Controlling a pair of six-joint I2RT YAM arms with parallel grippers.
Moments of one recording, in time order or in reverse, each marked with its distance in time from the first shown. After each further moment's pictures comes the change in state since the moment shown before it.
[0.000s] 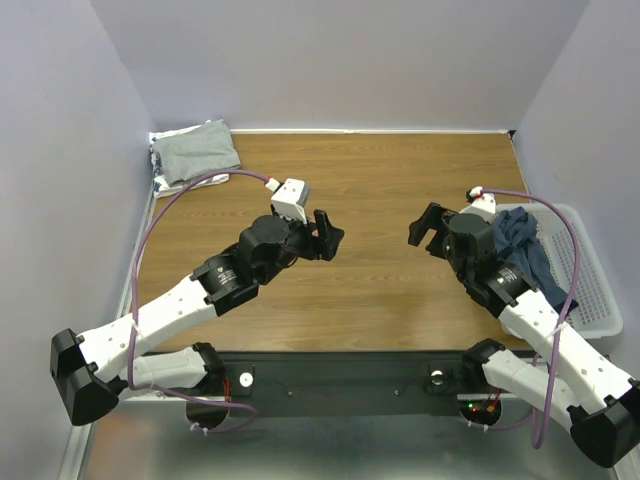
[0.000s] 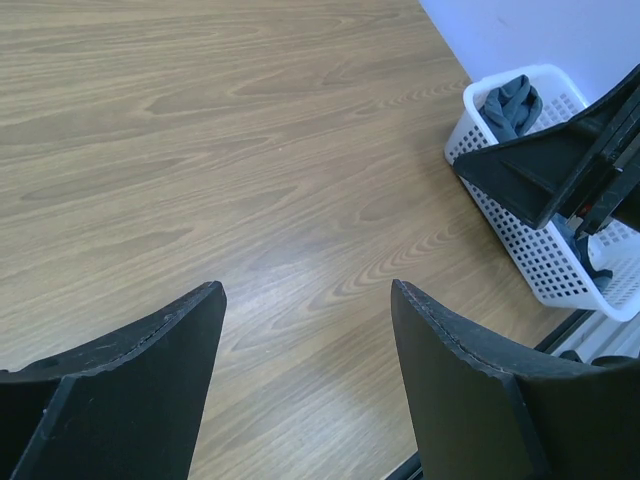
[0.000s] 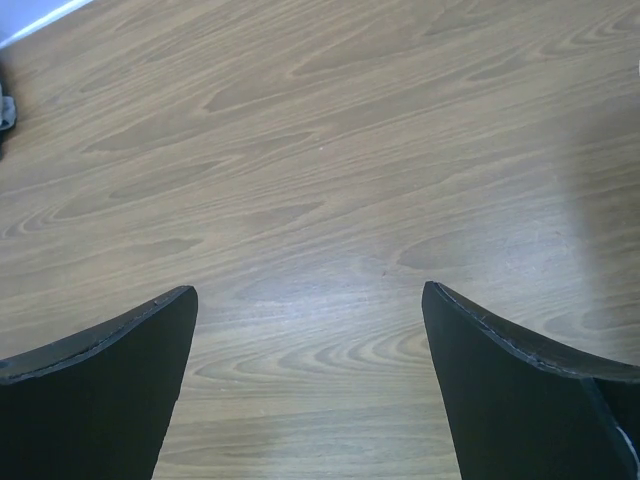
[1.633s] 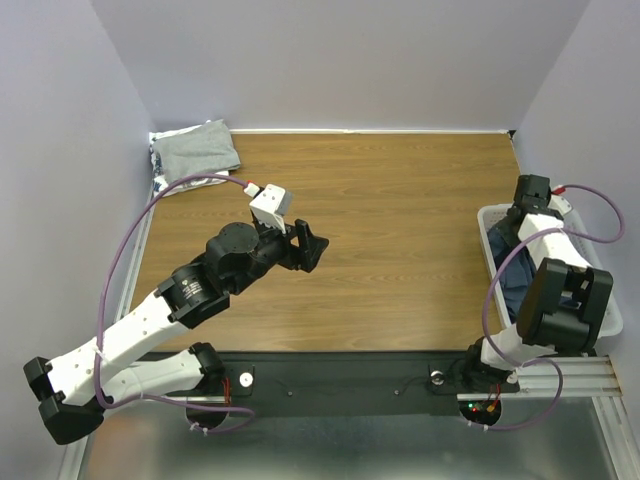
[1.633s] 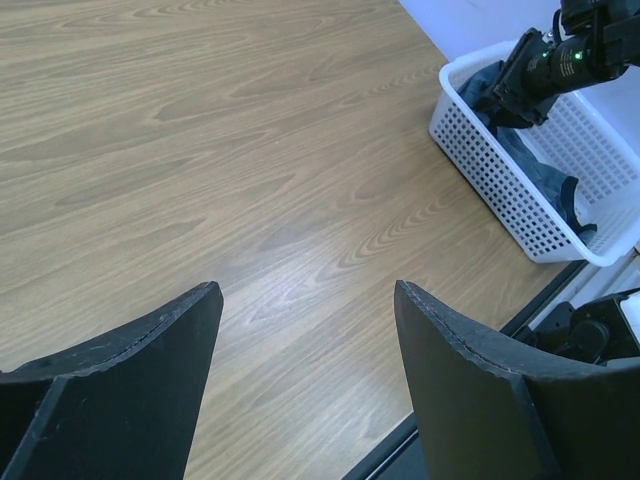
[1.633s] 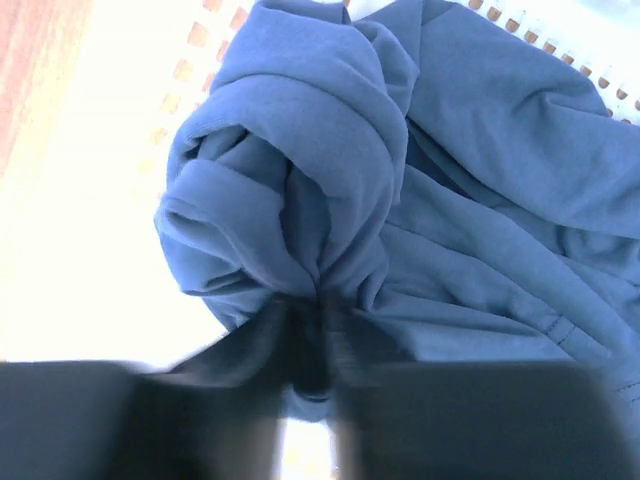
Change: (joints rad) left arm 0.001 -0.172 0.030 -0.175 0.060 0.085; right arm -0.813 0.655 0.253 -0.129 -0.083 0.065
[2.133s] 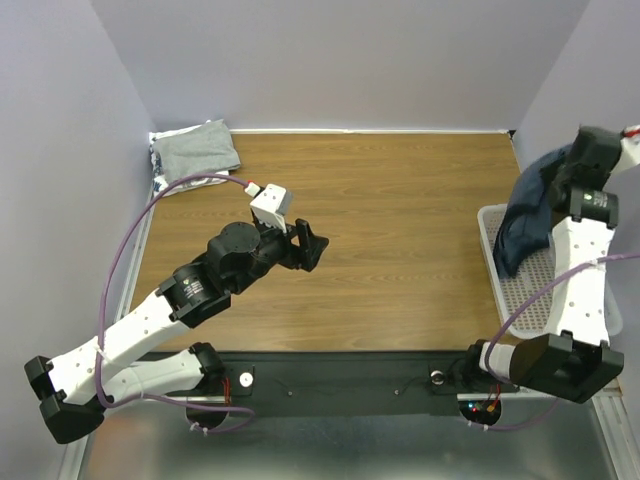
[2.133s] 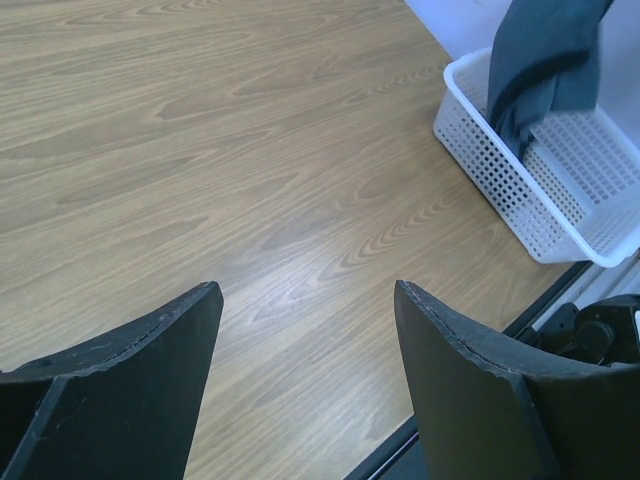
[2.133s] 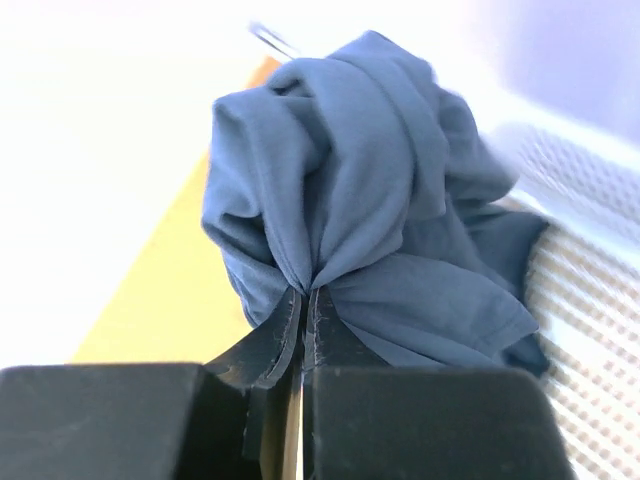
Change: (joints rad) left arm 0.000 0.007 0.000 0.000 -0.006 0.000; right arm -0.024 -0.254 0.328 -0.128 -0.026 -0.040
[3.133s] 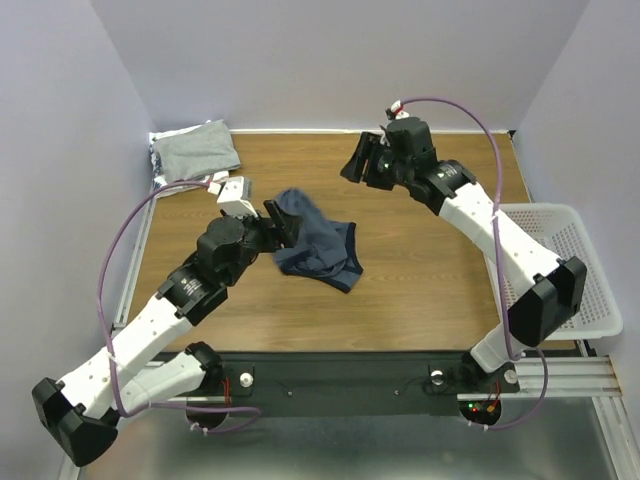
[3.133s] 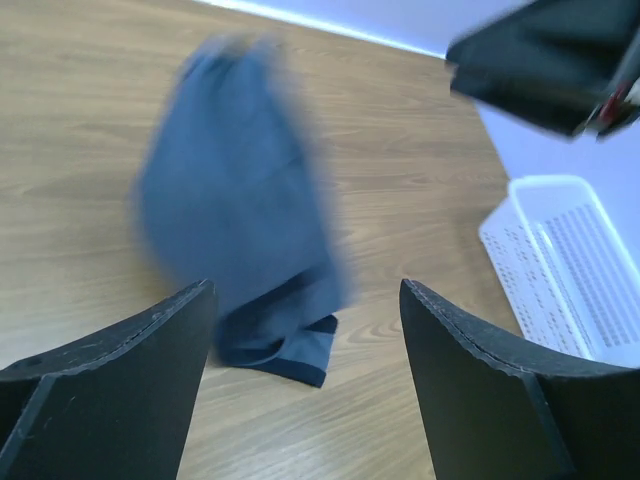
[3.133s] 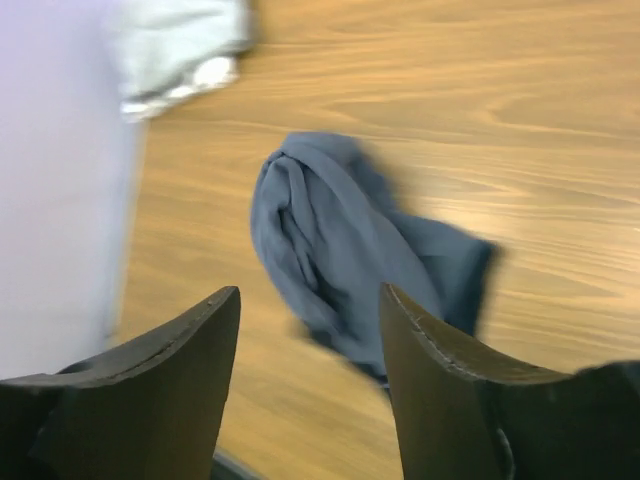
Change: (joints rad) left arm 0.203 -0.038 -0.108 0.100 -0.060 -0.182; right arm 0.884 0.314 0.296 0.100 -0.338 0.002
